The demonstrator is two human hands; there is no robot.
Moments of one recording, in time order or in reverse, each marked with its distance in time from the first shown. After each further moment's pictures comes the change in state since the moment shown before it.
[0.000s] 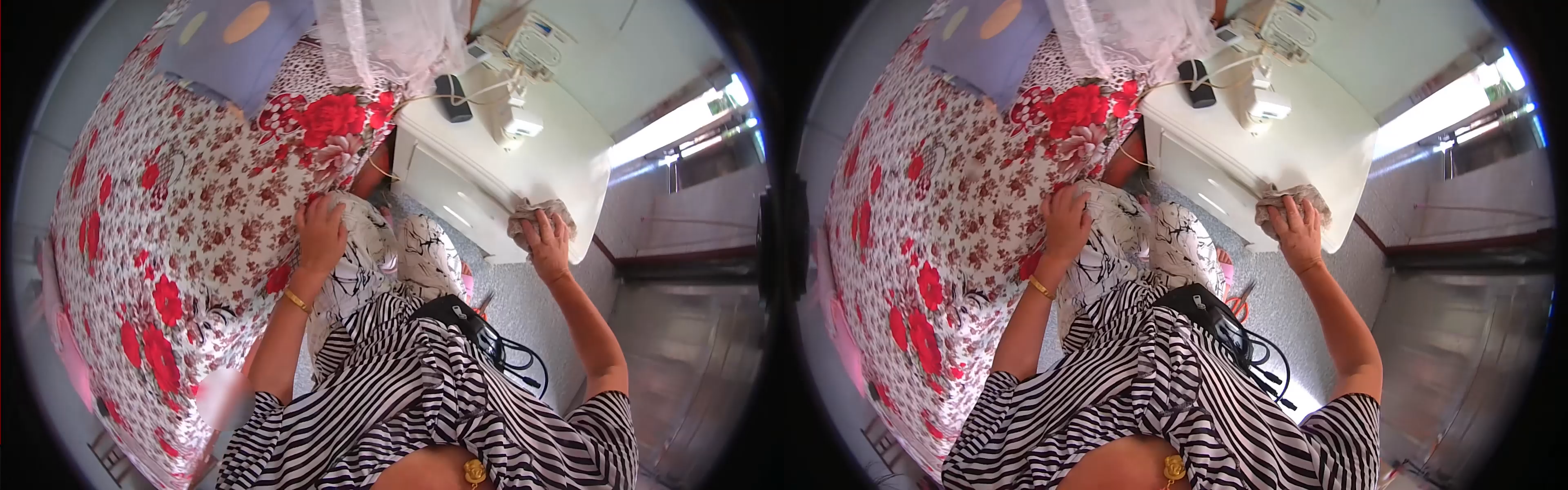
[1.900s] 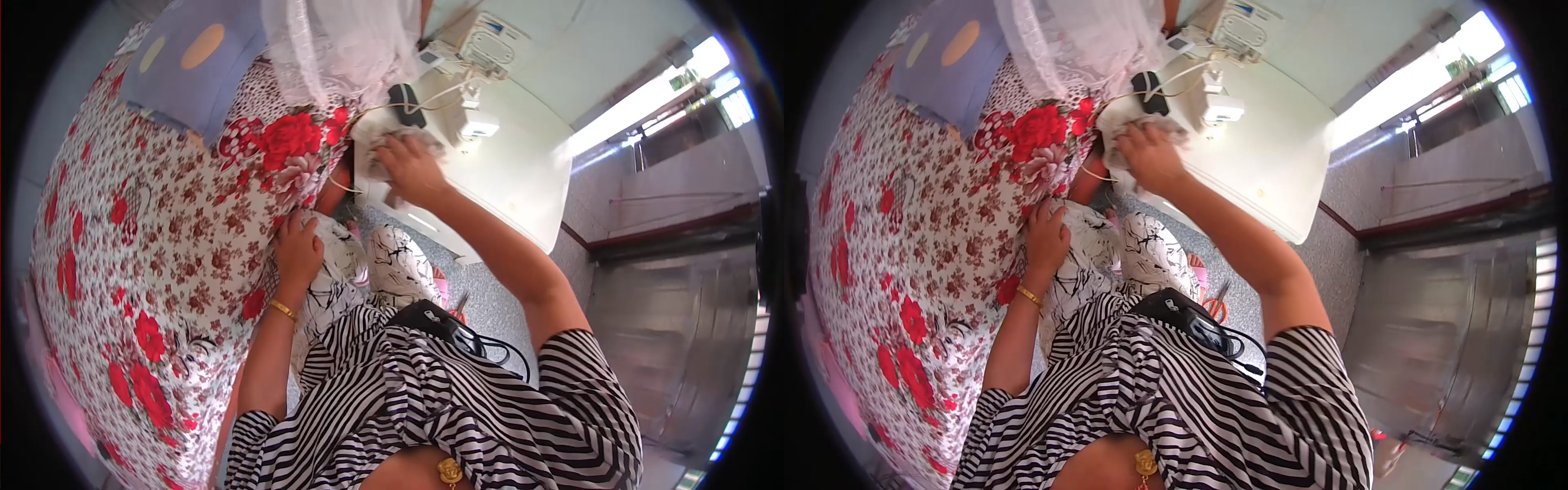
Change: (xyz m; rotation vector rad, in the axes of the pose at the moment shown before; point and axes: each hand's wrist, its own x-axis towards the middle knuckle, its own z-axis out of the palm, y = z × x) left_hand 0.006 0.004 0.023 0.029 -0.158 -0.094; right_hand 0.197 -0.098 0.024 0.179 0.016 -0.178
